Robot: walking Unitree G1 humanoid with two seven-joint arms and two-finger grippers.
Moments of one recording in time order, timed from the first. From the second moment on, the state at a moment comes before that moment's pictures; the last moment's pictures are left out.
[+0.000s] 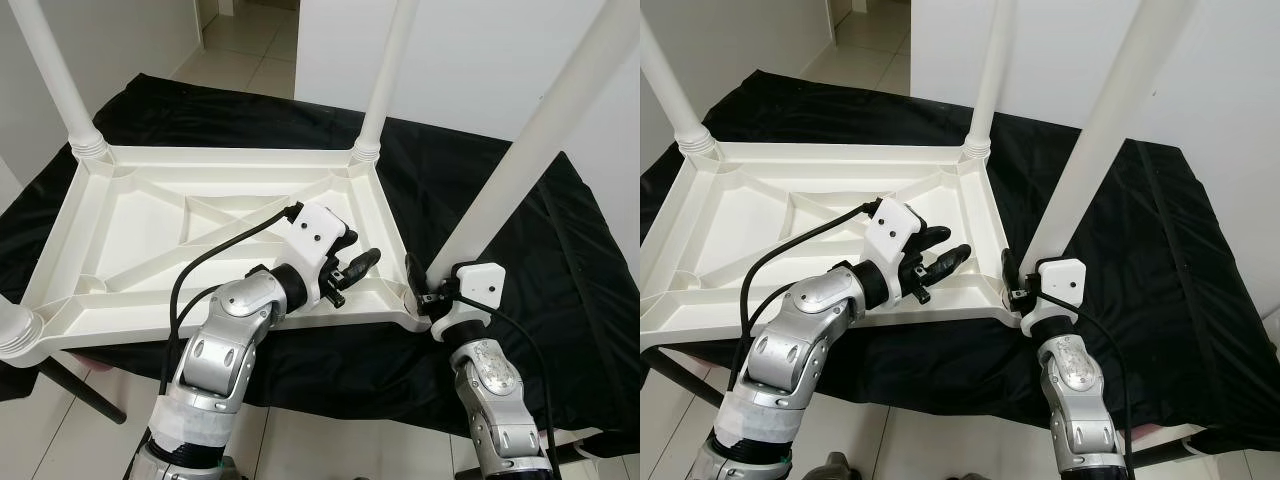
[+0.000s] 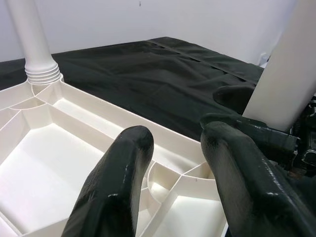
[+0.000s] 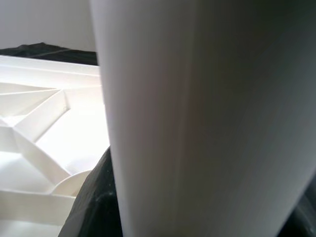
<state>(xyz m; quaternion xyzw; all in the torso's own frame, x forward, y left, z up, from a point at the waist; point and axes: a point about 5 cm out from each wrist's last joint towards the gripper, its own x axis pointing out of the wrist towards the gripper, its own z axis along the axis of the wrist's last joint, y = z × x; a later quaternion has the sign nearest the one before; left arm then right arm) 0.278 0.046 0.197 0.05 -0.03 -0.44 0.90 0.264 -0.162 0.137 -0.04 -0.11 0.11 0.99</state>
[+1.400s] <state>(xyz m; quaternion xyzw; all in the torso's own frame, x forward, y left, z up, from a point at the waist) 0.277 0.044 0.199 0.04 -0.03 -0.43 0.90 0.290 -0.188 0.126 0.11 -0.03 0.08 0.99</state>
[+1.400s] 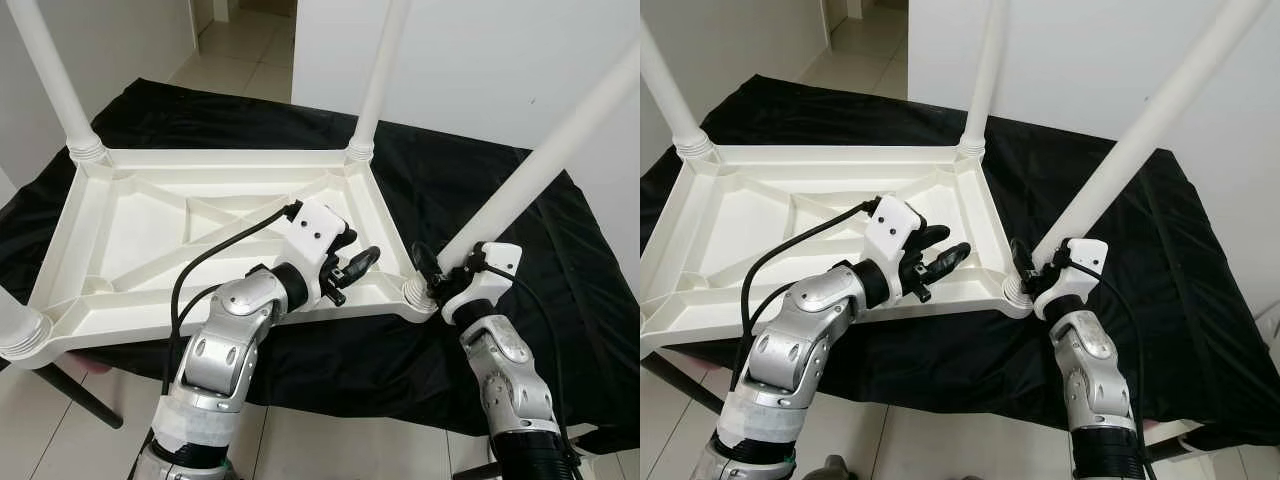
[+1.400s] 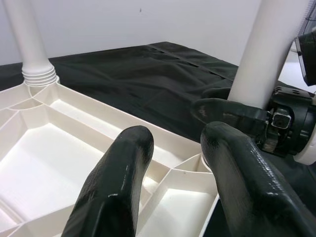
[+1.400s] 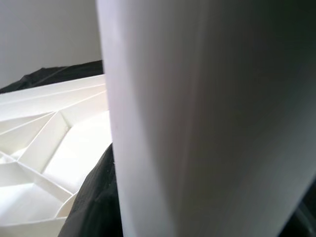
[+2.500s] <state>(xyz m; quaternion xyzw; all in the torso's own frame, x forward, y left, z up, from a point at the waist) 0.278 0.053 0.204 0.04 -0.03 -0.42 0.91 0.261 -0.180 0.119 -0.08 -0.13 0.12 0.98</state>
